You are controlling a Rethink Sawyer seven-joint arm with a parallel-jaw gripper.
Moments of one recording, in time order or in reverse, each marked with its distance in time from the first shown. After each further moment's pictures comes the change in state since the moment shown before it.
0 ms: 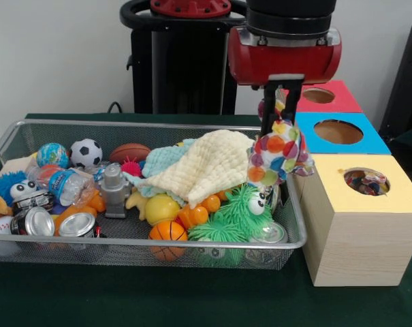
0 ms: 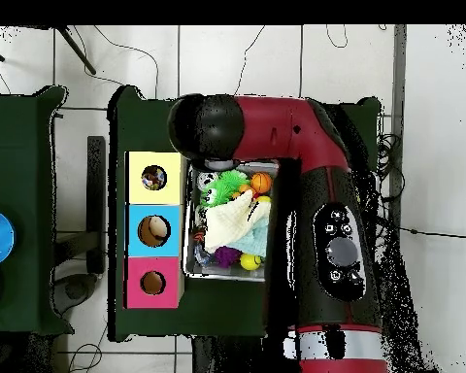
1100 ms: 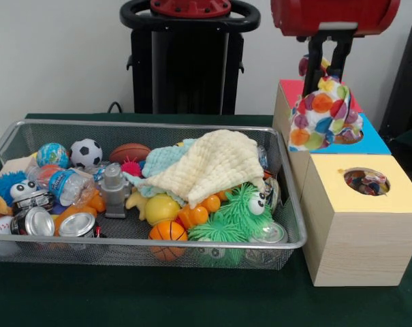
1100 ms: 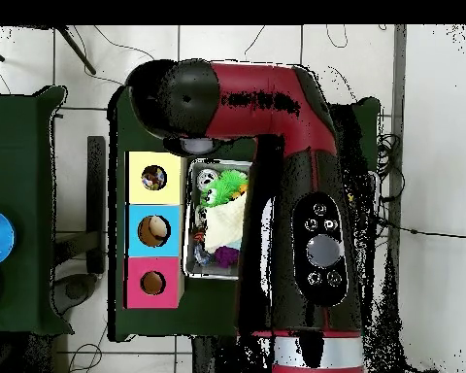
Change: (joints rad) arm 0.070 0.005 -0.041 -0.162 0.052 0.177 0.000
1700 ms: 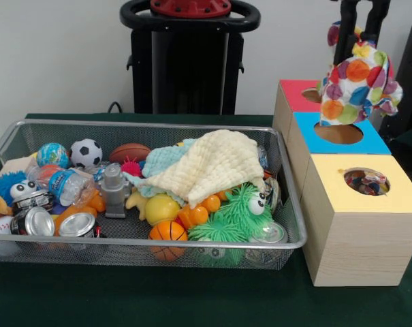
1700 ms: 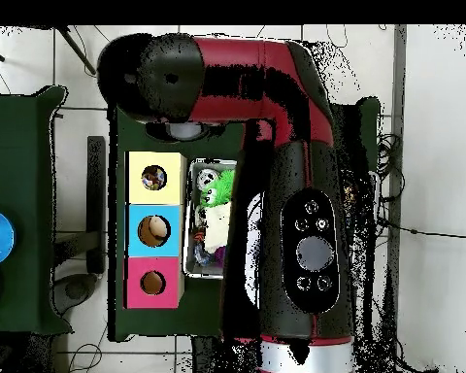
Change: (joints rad) arm 0.035 0.003 -0.020 -0.099 0.024 0.053 0.000
